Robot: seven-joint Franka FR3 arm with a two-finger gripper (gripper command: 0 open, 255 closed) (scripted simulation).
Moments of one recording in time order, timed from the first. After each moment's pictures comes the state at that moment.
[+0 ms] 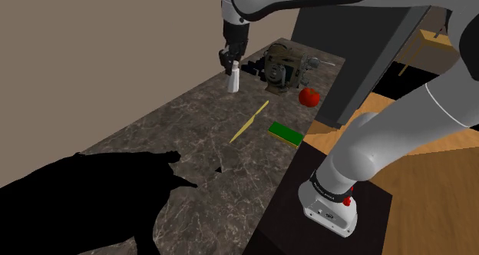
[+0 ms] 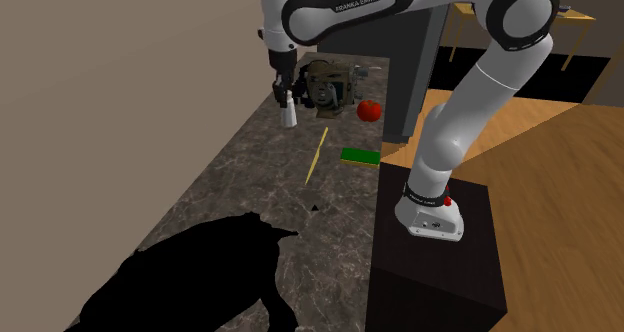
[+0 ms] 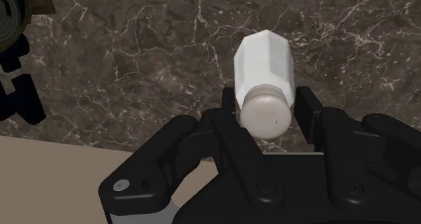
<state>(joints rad) -0.03 -0.36 0.16 -2.19 -0.06 1.88 -0.04</state>
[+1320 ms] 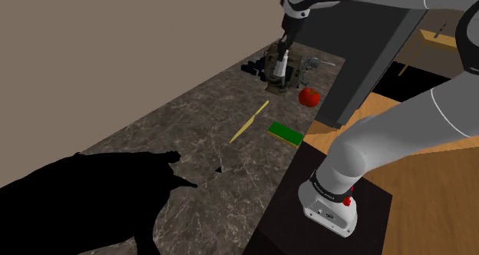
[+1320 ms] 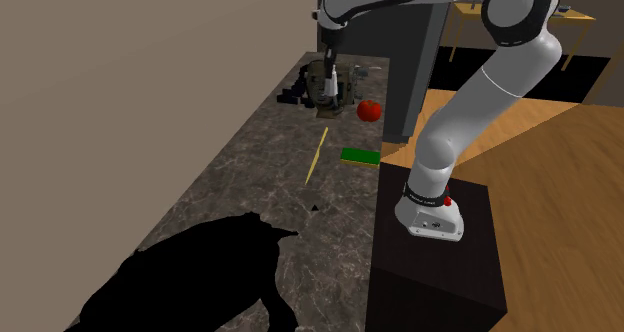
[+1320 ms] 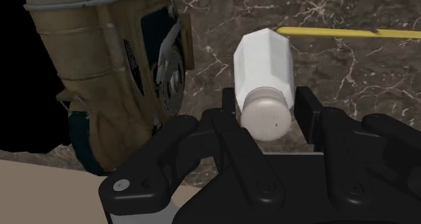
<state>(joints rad) -0.21 -0.42 -0.21 -2.24 -0.17 1.93 -0.53</state>
